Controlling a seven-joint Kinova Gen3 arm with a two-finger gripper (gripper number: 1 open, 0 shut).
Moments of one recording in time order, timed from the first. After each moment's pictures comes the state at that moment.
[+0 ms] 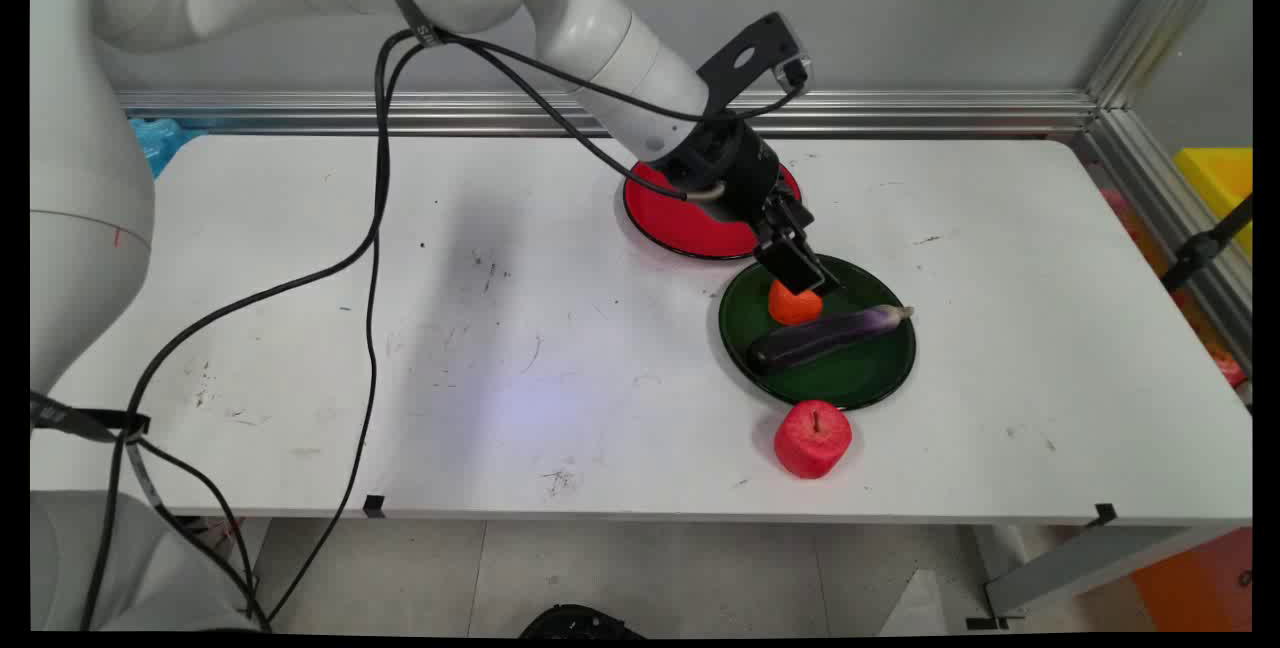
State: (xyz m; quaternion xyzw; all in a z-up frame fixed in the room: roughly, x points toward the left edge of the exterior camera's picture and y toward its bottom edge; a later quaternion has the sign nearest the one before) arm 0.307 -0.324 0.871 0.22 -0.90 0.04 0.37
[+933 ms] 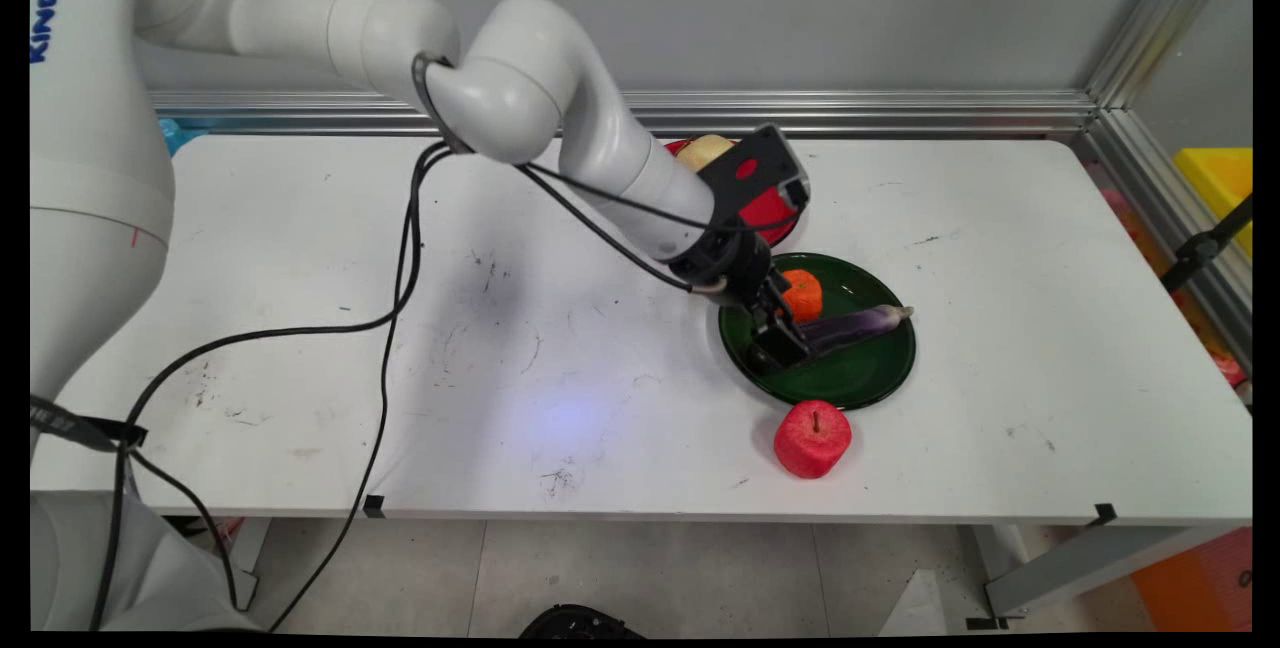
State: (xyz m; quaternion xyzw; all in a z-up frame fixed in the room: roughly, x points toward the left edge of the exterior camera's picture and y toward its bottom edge) arm 0.285 -0.299 0.796 0.26 -0.90 0.06 0.33
